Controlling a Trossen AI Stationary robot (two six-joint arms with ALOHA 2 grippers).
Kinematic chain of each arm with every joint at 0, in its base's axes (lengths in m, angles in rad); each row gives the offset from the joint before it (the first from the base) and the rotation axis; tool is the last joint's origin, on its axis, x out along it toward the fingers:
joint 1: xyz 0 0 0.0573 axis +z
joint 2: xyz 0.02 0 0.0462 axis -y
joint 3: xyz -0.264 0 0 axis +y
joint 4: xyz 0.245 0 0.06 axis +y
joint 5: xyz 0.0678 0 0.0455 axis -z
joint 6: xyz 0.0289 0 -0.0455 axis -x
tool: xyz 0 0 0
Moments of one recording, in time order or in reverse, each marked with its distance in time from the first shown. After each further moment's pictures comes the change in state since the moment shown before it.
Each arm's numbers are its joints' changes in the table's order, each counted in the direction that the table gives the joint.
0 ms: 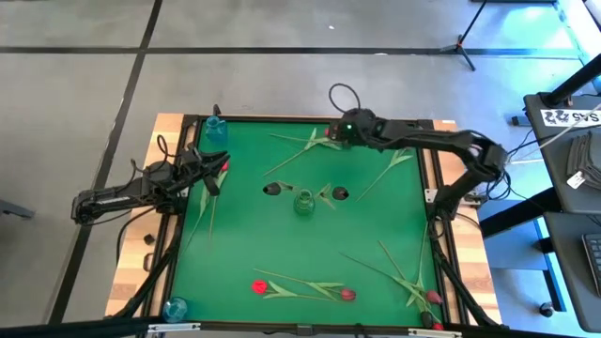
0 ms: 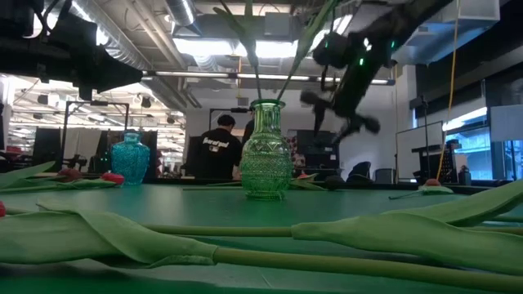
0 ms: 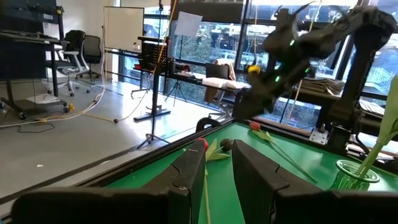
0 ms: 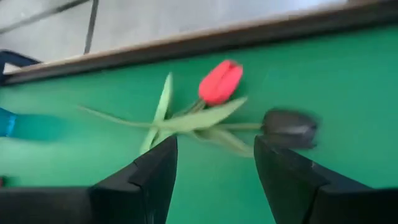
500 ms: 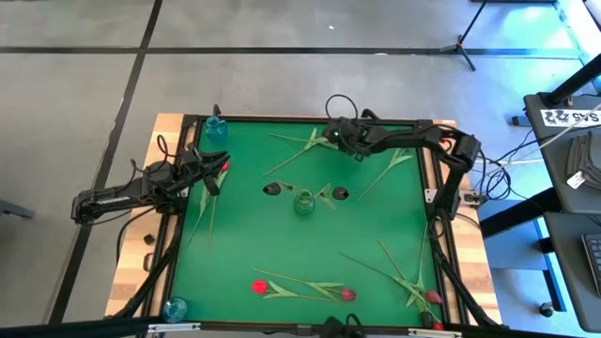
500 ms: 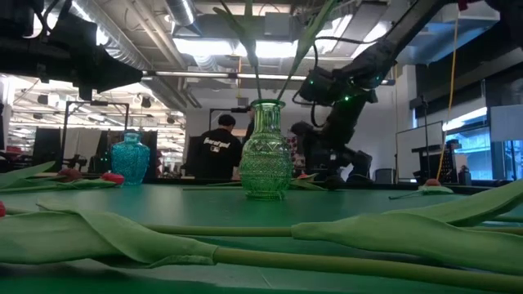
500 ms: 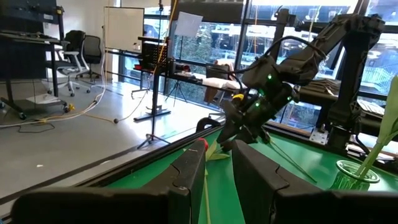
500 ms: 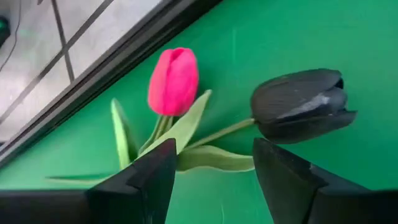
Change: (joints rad) left arm 0.000 0.000 0.000 0.000 0.000 0.000; right arm -0.024 -0.214 0.004 -0.126 0.035 -0.433
